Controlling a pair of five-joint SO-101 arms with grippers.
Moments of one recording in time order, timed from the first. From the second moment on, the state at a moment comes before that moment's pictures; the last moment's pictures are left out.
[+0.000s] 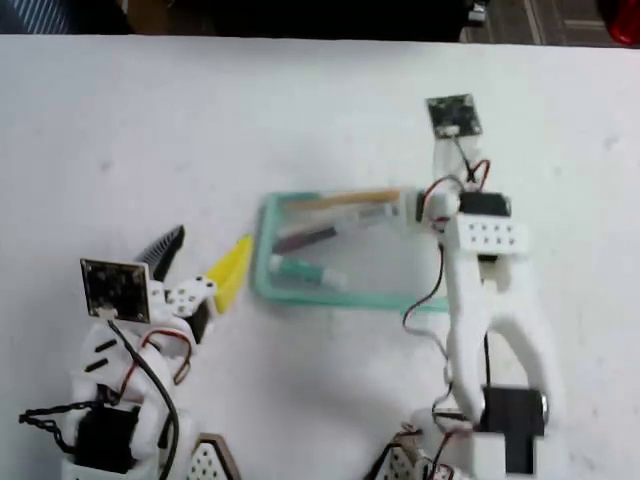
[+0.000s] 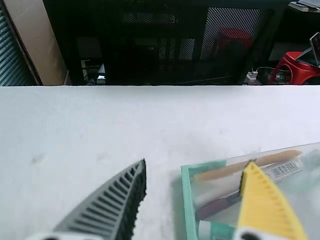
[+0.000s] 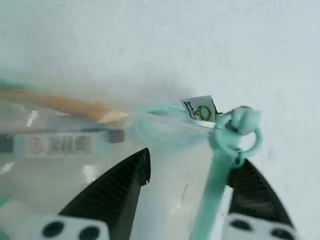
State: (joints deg) left arm 3.3 -104.7 76.9 53.5 6.1; right arm -1.1 -9.0 25.7 51.8 11.9
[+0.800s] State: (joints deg) left arm 3.3 -104.7 76.9 53.5 6.1; right arm -4.0 -0.7 19.5 54.2 10.6
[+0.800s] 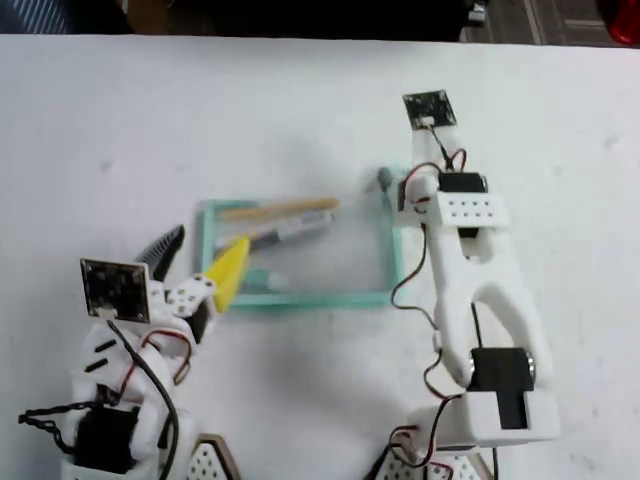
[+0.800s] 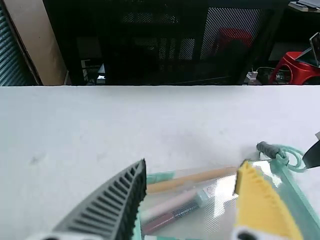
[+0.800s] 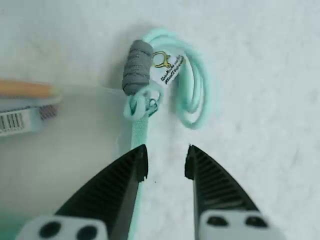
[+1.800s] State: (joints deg) left arm -9.3 -104.0 57.2 57.0 -17.5; right arm -4.0 -48.7 23.5 71.1 10.9
